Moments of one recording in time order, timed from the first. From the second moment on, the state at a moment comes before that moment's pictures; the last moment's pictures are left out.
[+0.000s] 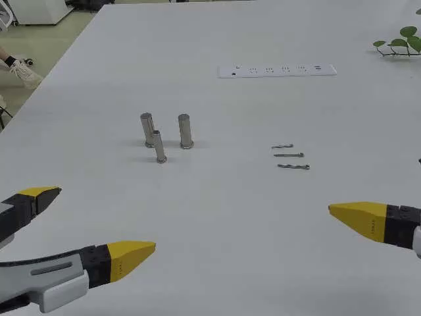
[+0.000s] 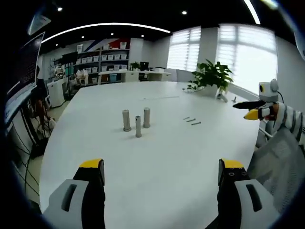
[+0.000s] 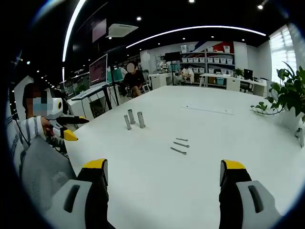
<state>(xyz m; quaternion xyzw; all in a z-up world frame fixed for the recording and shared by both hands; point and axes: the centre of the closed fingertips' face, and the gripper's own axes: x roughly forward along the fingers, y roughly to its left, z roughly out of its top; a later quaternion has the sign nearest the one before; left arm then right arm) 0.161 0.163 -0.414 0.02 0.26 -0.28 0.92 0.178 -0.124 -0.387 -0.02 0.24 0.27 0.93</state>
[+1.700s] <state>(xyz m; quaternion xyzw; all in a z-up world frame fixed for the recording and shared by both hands) 0.162 0.150 -0.408 0.03 0.26 -0.32 0.91 0.178 -0.118 -0.384 -0.02 0.24 0.28 0.93</state>
